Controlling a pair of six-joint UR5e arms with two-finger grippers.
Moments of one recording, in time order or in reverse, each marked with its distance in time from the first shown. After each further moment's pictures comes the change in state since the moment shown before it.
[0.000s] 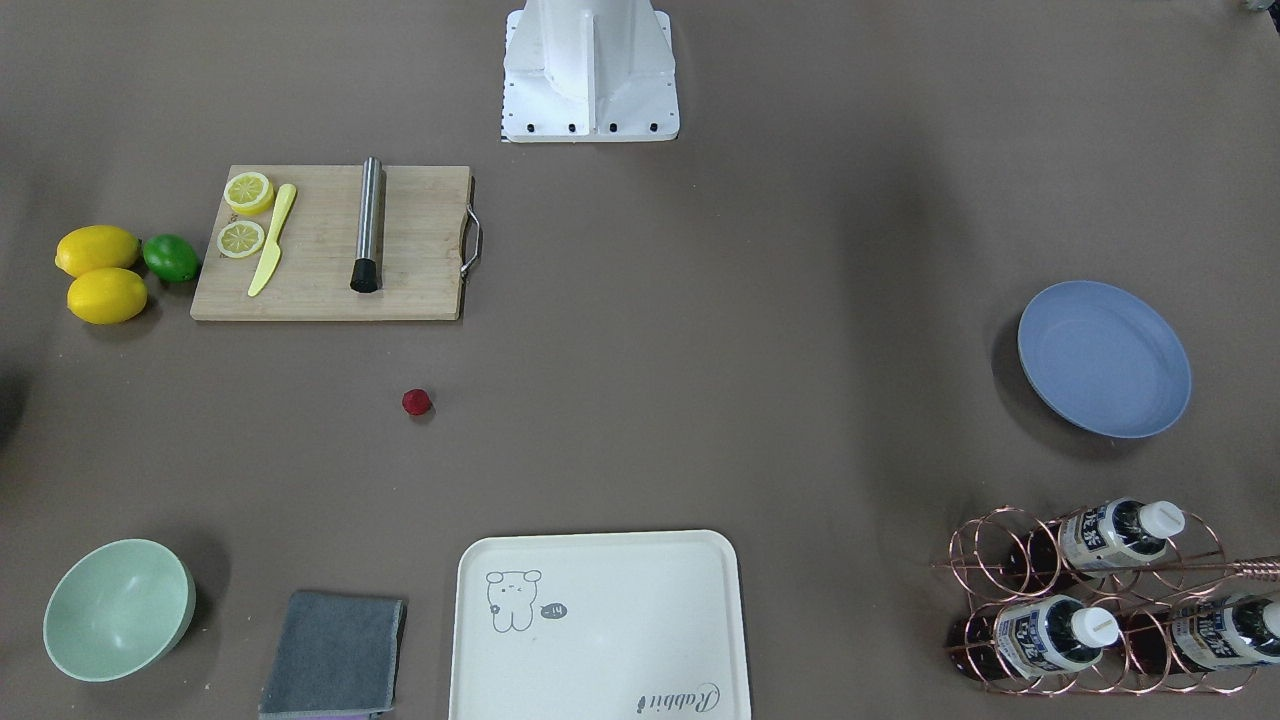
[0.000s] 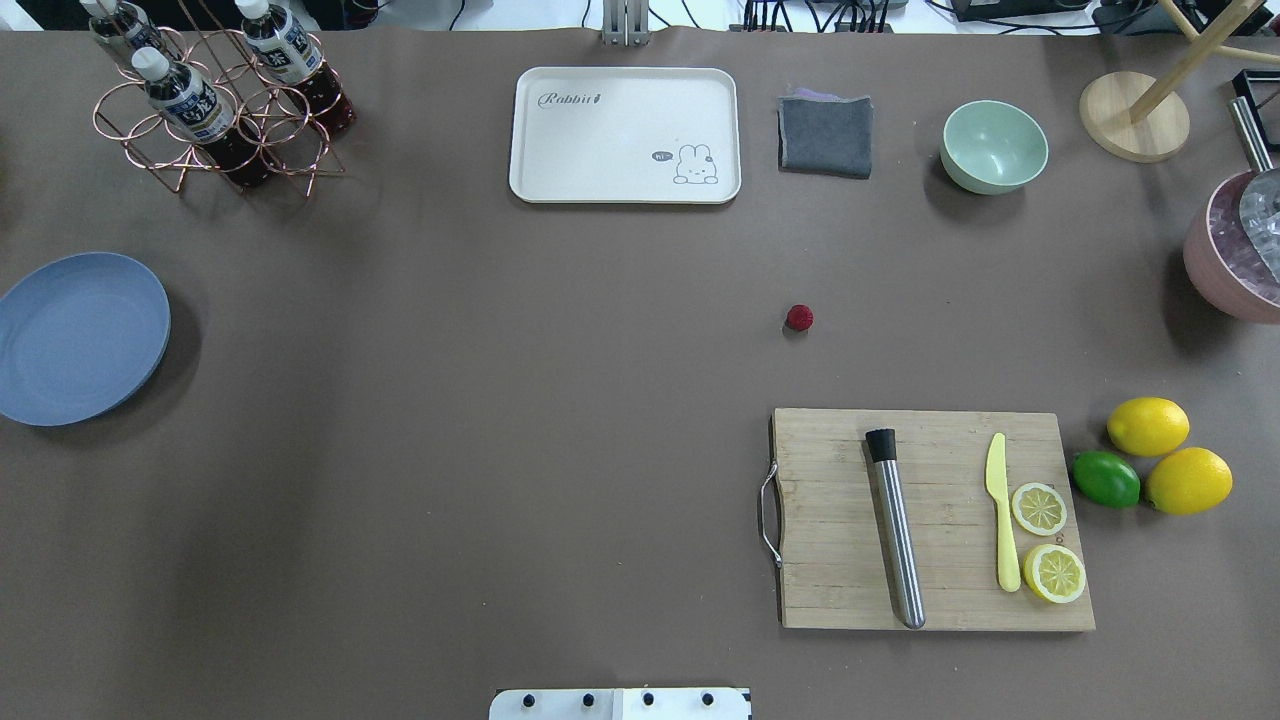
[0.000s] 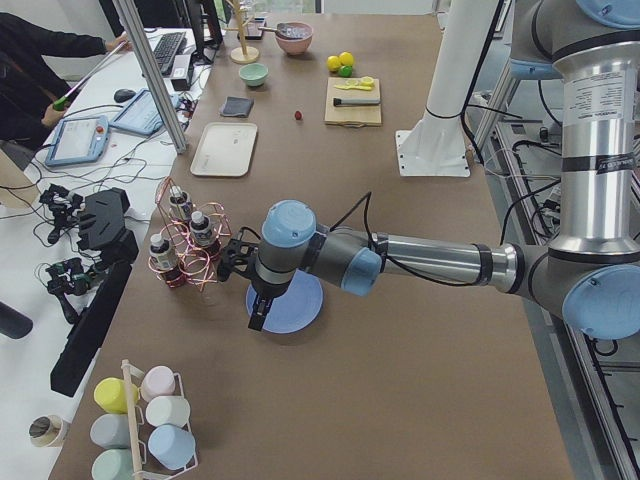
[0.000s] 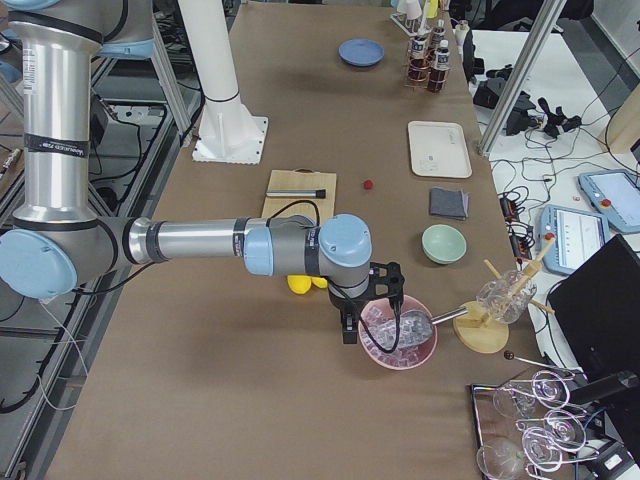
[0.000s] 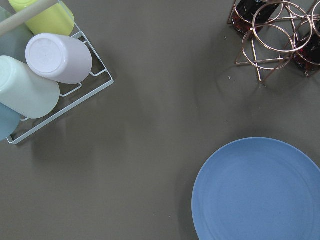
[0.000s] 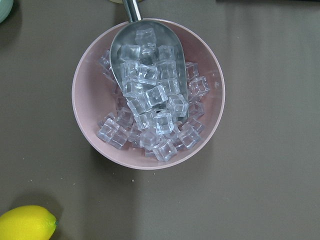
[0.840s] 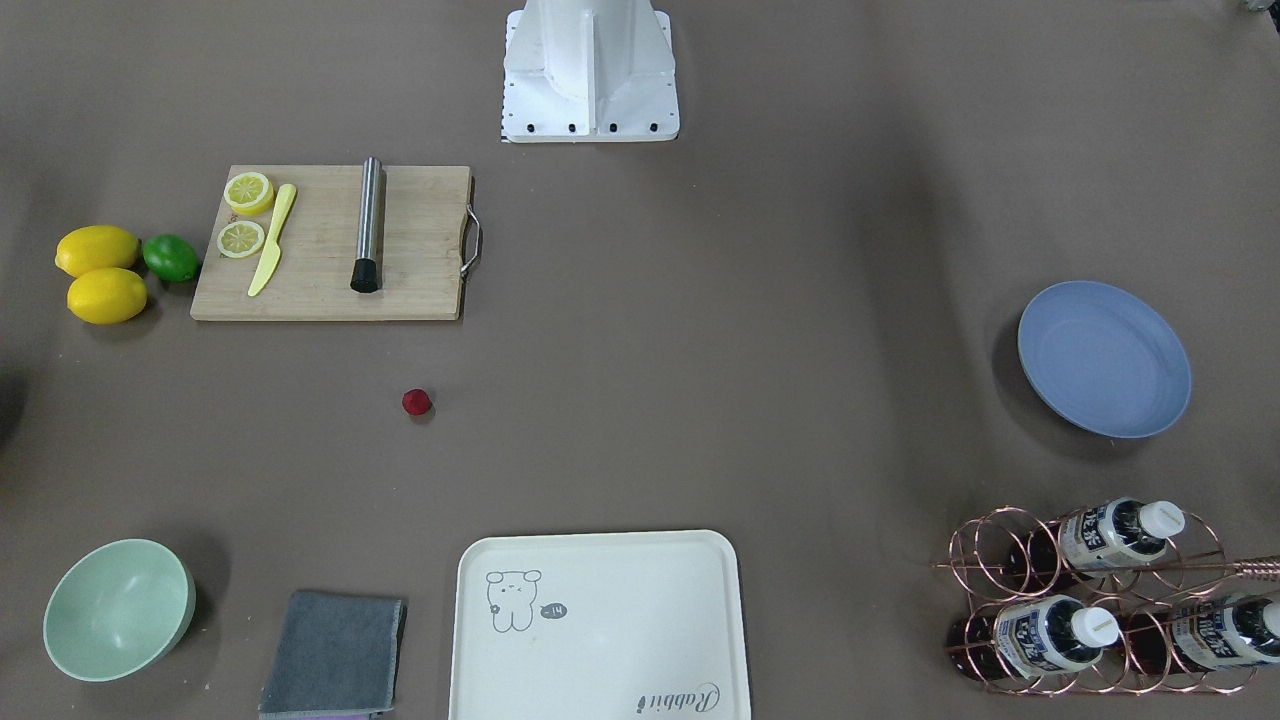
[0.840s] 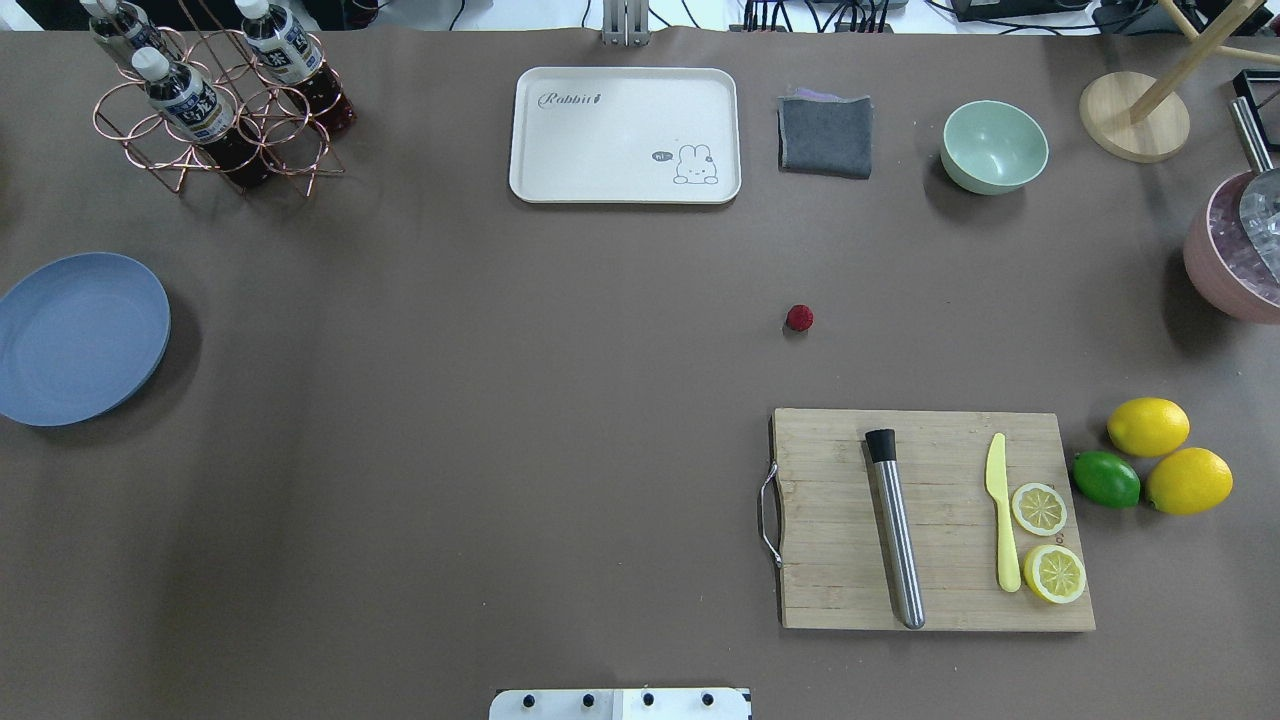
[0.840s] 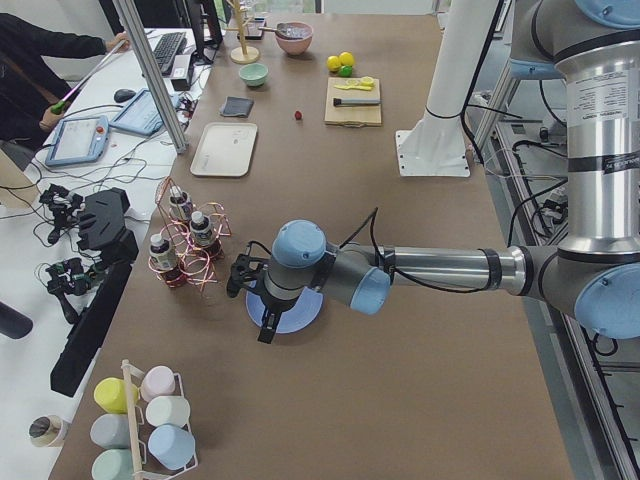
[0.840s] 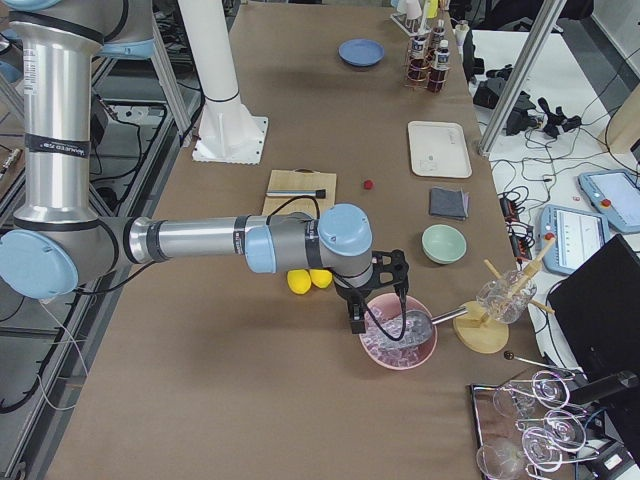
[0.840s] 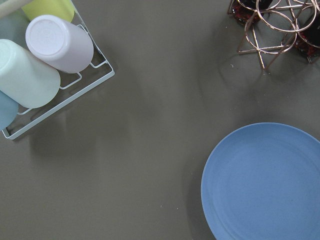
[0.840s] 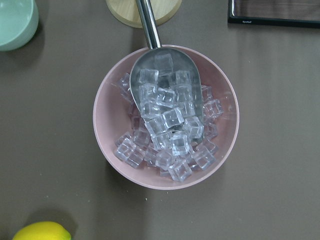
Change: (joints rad) left arm 0.009 0.015 0.050 -0.055 -0.021 -0.045; right arm -0.022 0.023 0.019 0.063 0.022 0.095
